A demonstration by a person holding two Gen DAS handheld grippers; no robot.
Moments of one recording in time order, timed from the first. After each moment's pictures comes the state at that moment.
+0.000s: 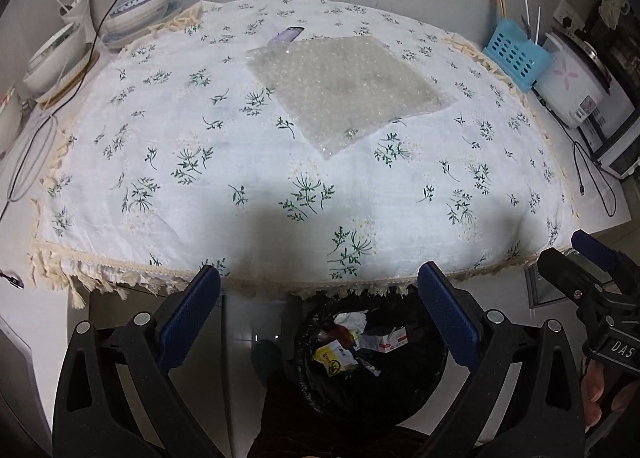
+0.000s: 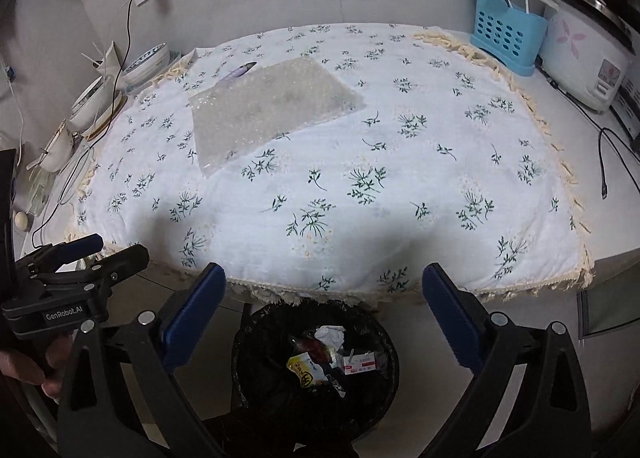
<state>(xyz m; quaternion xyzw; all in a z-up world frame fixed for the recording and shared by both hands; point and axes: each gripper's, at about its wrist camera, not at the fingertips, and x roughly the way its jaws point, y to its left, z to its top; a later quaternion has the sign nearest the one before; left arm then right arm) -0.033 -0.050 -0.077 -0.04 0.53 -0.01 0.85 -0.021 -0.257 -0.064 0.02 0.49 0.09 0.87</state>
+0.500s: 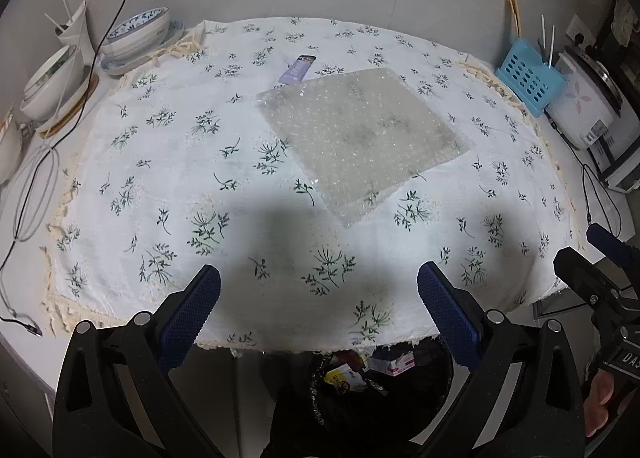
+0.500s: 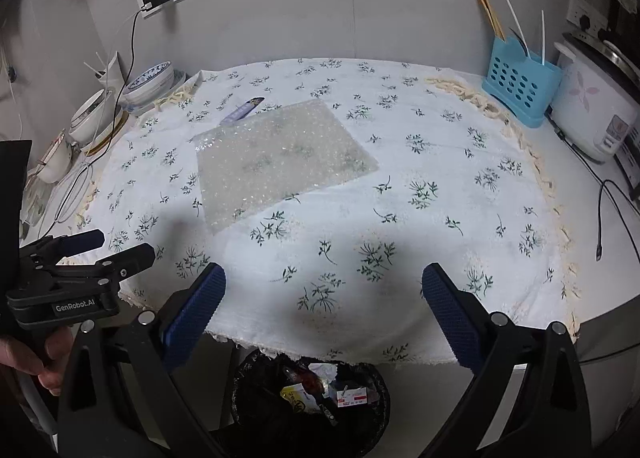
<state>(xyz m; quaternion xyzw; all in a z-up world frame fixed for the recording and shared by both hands) 0.025 -0.032 -0.055 -0.04 0.52 -0.01 0.85 0.028 -0.233 -0.031 0.00 0.46 0.10 0.88</state>
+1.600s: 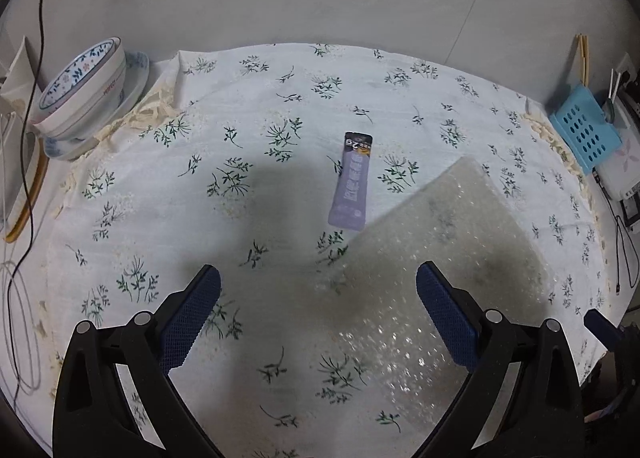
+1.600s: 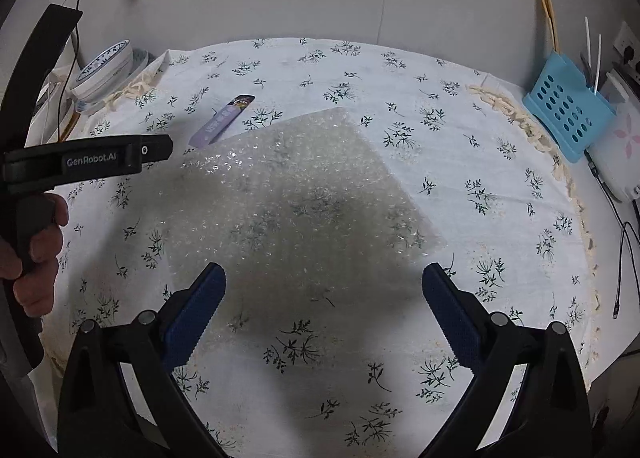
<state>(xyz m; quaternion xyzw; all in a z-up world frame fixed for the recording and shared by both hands) 0.235 0.036 -0.087 -0.02 0.54 -0.03 0.84 0.161 -0.150 -0.083 -0.03 0.52 0.05 0.85</state>
